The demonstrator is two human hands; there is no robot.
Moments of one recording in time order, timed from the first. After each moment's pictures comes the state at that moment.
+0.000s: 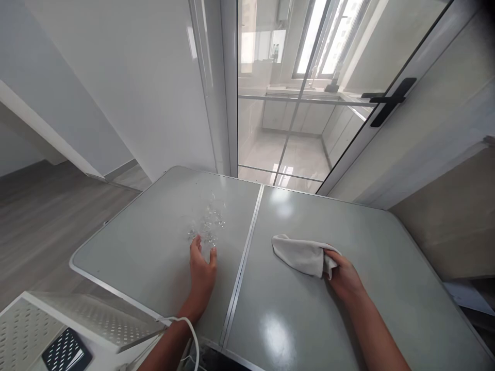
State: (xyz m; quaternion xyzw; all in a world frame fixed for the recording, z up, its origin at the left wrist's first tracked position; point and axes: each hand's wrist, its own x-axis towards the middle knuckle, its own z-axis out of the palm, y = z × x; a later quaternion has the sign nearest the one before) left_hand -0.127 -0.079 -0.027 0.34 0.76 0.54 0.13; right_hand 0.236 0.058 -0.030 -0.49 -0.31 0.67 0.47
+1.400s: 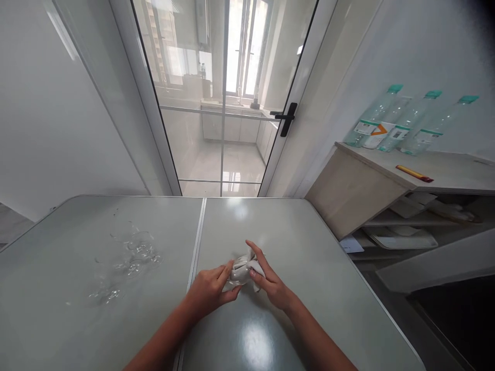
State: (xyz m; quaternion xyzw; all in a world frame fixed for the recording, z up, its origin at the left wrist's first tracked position) left_hand -0.029 0.011 -0.017 0.84 0.42 0.32 0.10; right_hand 0.203 0.015 0.027 -0.37 -0.65 0.55 0.37
